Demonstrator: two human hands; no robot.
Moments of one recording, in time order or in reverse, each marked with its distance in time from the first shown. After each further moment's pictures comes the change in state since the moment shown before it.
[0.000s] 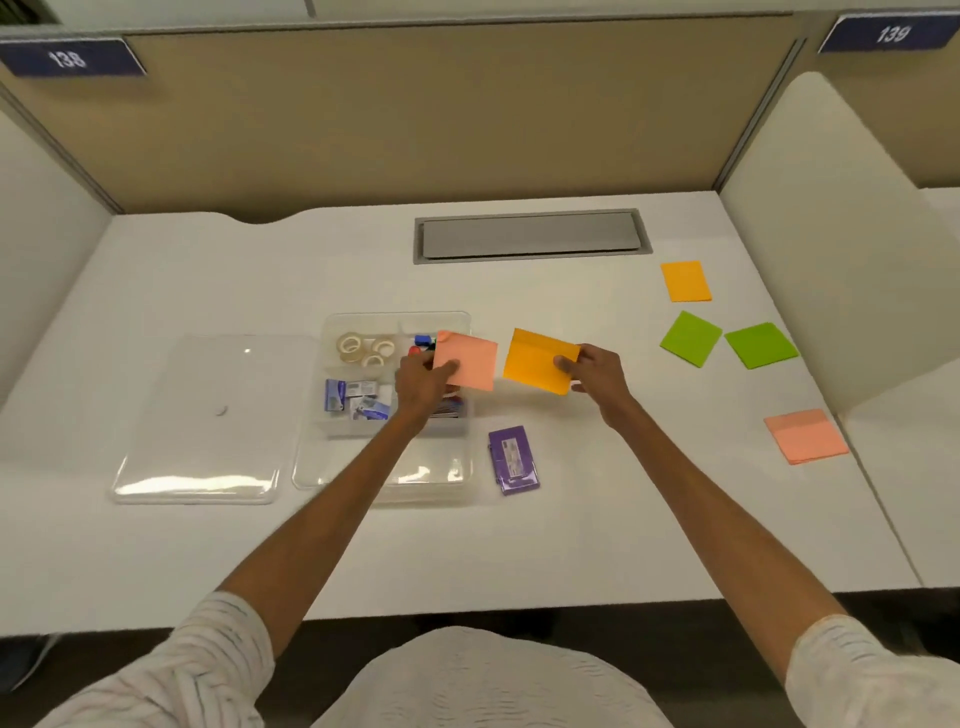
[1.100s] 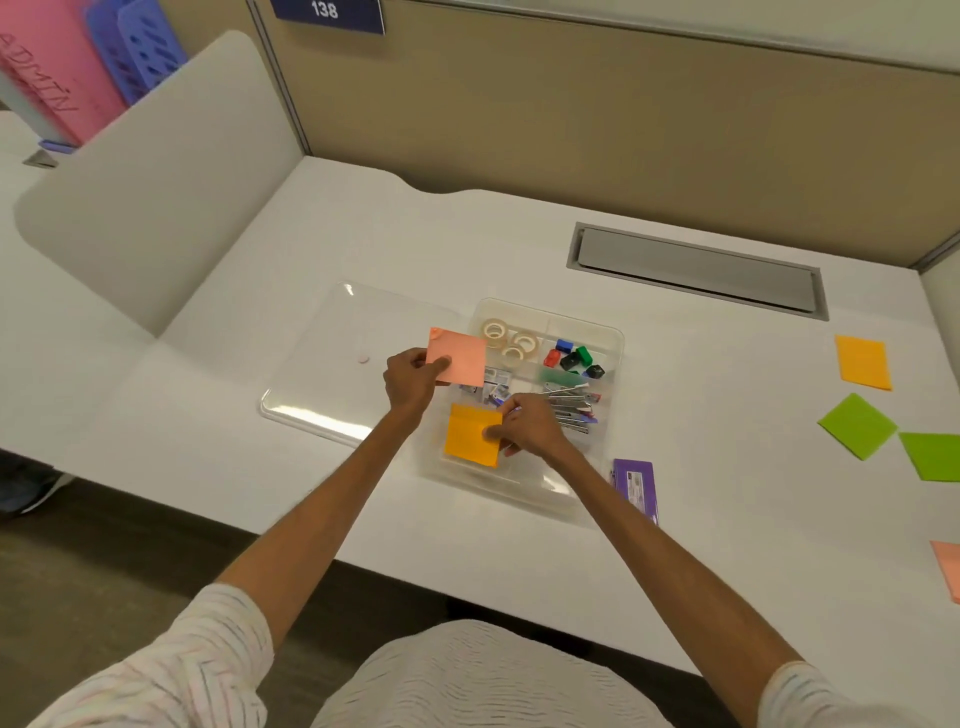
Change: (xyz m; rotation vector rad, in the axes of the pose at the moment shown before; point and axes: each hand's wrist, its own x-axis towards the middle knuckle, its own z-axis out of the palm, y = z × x) left_hand 0.014 -0.091 -0.178 -0.210 0.351 -0.190; right_hand -0.064 -0.012 0.255 -0.426 -0.521 -0.007
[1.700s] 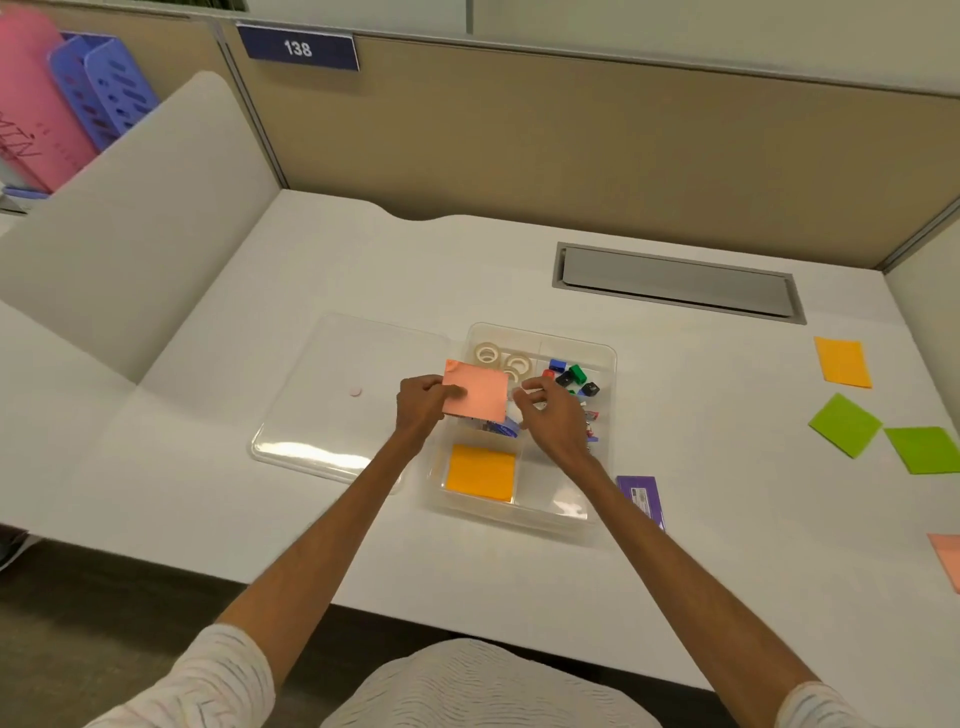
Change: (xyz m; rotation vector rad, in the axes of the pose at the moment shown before) left_hand 0.015 0.003 0.007 -0.018 -0.248 -0.010; right_hand 0.014 -0.005 -0.018 -0.104 0.503 -0.259
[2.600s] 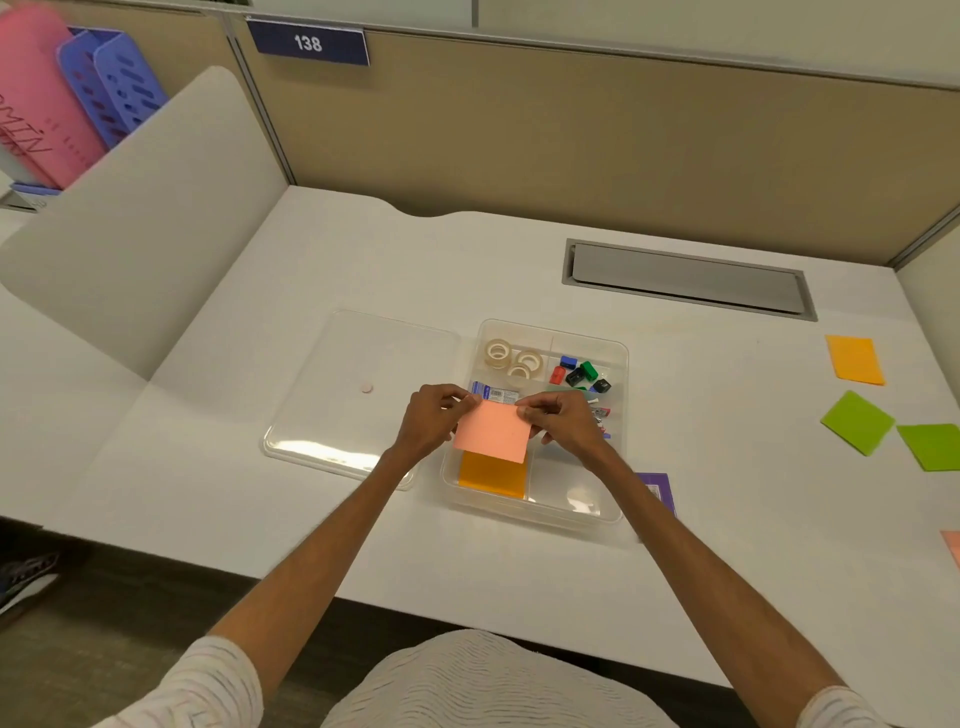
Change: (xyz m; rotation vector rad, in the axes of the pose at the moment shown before) left_hand -0.008 -0.020 -0.020 0.288 -0.171 0.257; right_hand 0.004 0.009 -0.005 0.171 -0.304 0.036
